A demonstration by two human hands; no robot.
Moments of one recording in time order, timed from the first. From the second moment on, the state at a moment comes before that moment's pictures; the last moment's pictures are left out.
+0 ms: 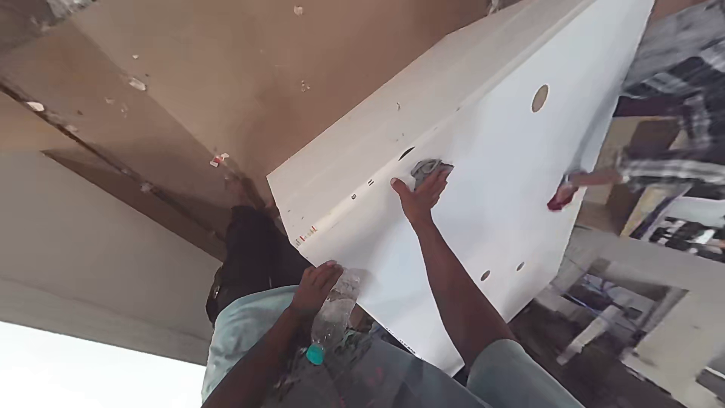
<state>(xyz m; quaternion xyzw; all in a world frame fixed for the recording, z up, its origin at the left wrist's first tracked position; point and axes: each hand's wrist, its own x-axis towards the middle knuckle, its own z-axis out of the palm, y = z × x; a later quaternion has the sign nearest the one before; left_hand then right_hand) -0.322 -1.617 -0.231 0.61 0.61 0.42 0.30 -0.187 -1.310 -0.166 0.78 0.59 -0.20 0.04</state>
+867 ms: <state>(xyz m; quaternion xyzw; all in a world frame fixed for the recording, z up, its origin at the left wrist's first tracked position) -0.439 -1.646 -0.117 0.35 0.74 0.26 0.51 -0.180 -1.310 -0.187 0.59 0.75 -0.29 -0.09</state>
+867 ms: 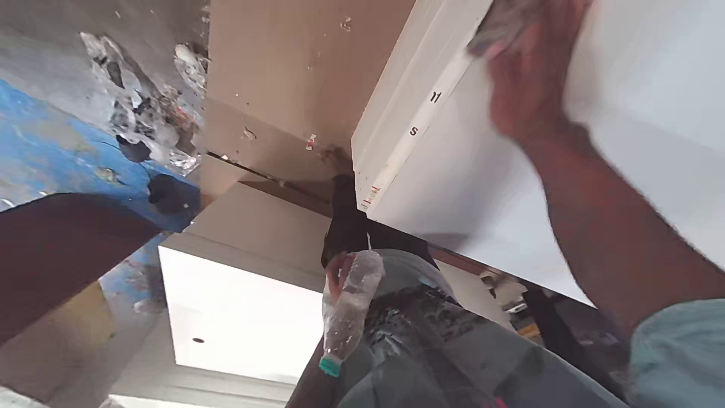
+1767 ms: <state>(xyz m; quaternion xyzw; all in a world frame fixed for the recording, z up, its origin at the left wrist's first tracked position) -0.531 -1.601 0.046 0.46 0.79 0.31 0.28 -0.260 -1.427 -0.130 0.77 0.42 -0.47 -0.07</state>
